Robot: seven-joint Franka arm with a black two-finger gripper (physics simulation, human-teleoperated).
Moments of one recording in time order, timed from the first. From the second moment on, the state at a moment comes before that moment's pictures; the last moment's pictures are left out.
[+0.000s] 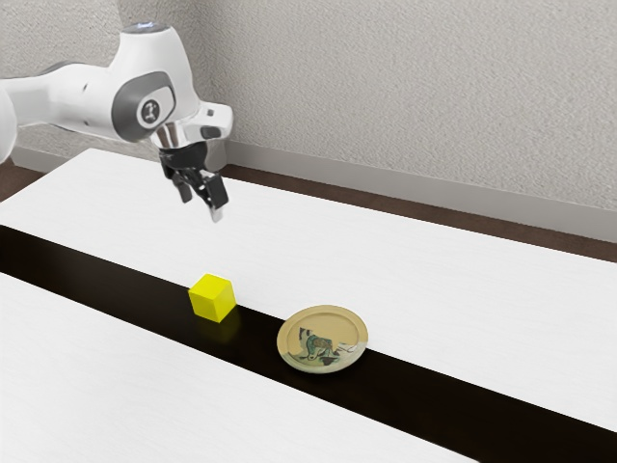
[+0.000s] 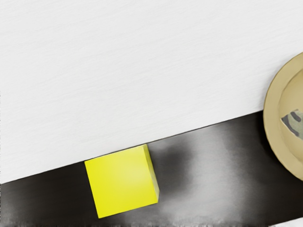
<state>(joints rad) 0.15 0.10 -0.12 -1.81 0.04 2.00 0.29</state>
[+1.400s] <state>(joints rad) 0.20 0.53 -0.09 -1.75 0.02 2.15 0.23</state>
